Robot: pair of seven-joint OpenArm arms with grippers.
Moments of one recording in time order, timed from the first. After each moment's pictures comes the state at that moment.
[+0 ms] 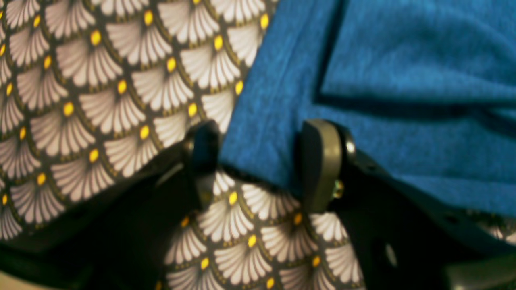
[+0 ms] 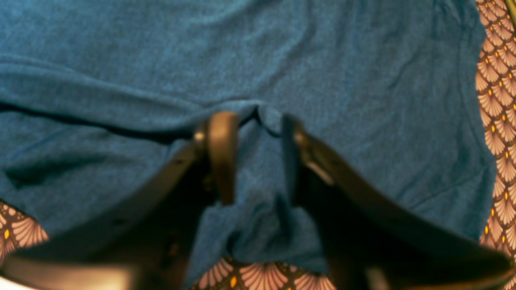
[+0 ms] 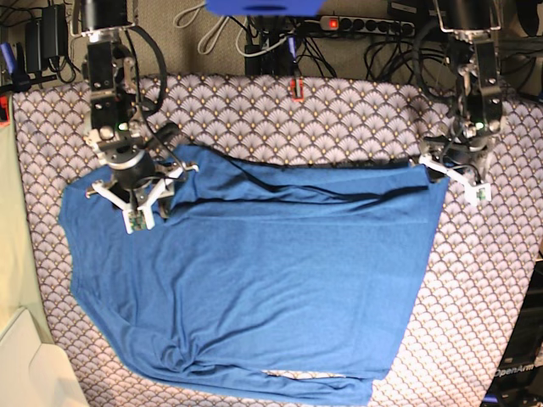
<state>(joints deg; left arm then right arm) 8.2 -14.9 -14.2 86.5 -20.8 -0.6 39.5 -7.0 8.5 -0.2 94.2 -0.5 9.1 -29.7</state>
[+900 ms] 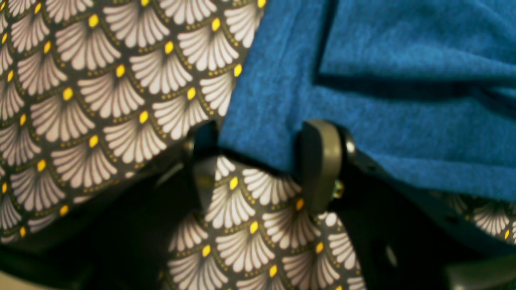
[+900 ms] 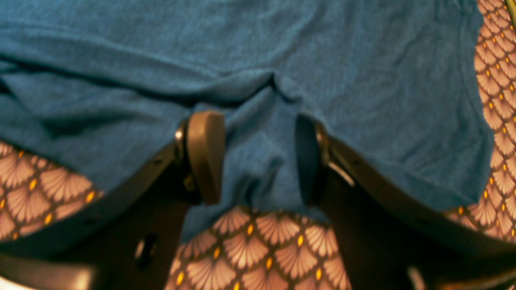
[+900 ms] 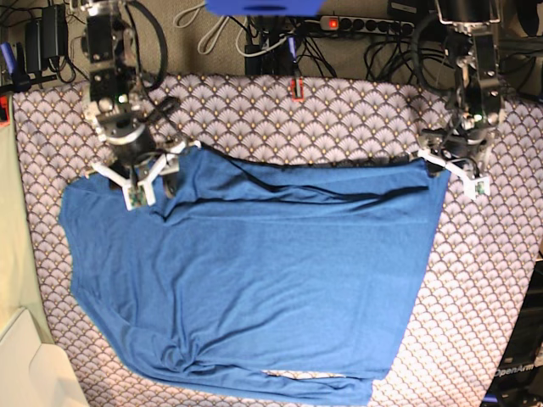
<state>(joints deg) 10.1 -14.9 -14.0 86.3 -20.8 -0.7 38.0 -14.9 8.5 -0.4 102.2 -0.9 9.1 -29.8</state>
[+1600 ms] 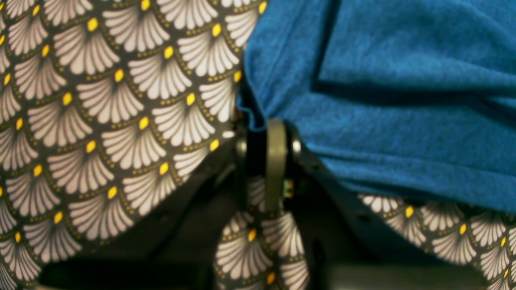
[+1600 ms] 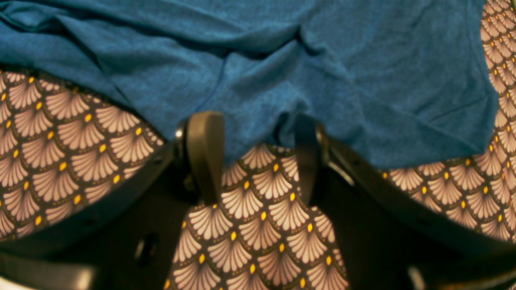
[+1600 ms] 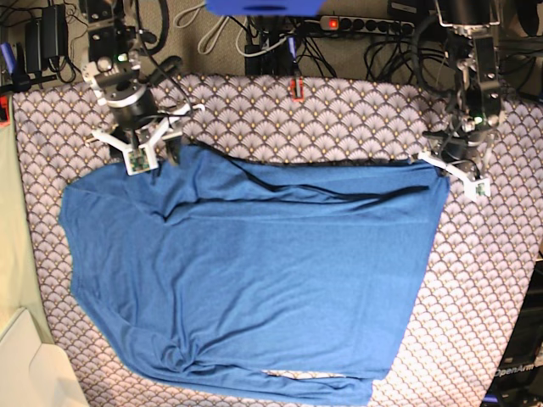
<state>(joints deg) 9.5 -14.9 -14.1 85.6 -21.3 -0.7 37.8 -25.0 8.5 -0.9 110.0 -0.9 9.1 -28.9</state>
